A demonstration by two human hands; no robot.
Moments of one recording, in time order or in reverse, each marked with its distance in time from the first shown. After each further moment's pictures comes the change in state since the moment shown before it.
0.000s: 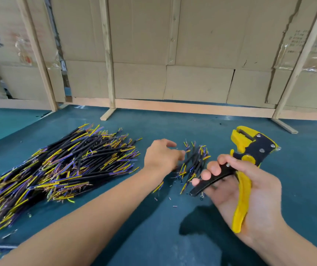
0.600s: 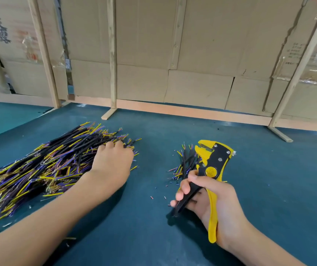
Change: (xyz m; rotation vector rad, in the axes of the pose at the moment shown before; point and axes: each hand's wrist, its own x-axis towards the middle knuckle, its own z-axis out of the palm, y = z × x) left_hand -0.015 -0.028 -0.092 1.536 0.091 0.207; right_hand -0.007 0.021 0.003 -0.271 -0.012 0.174
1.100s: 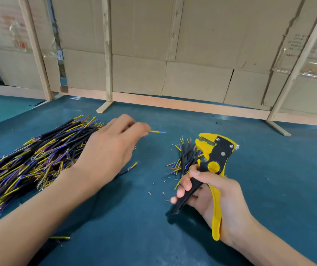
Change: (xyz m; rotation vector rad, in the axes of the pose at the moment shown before) left_hand -0.019 -0.012 -0.016 -0.524 0.867 0.386; right_hand 0.002 0.000 -0.007 -0.001 -0.034 -0.020
